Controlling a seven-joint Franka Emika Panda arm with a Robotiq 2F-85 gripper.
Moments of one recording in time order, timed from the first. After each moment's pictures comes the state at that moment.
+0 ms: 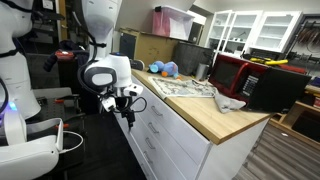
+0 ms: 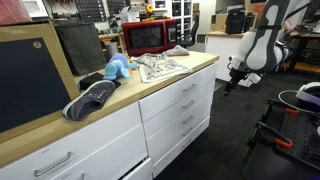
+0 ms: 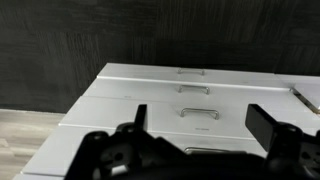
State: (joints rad) arm -0.34 0.46 -0.10 -2.68 -0.24 3.36 -0.20
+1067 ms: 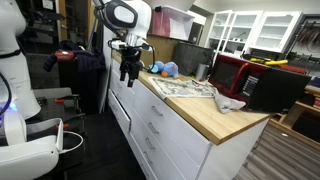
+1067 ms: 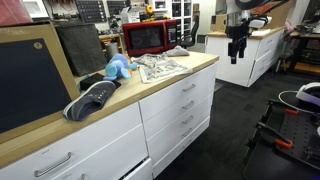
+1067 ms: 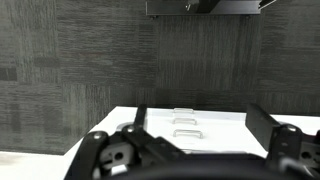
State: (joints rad) arm -0.15 -0.15 -0.13 -2.55 -0.17 2.28 -0.15
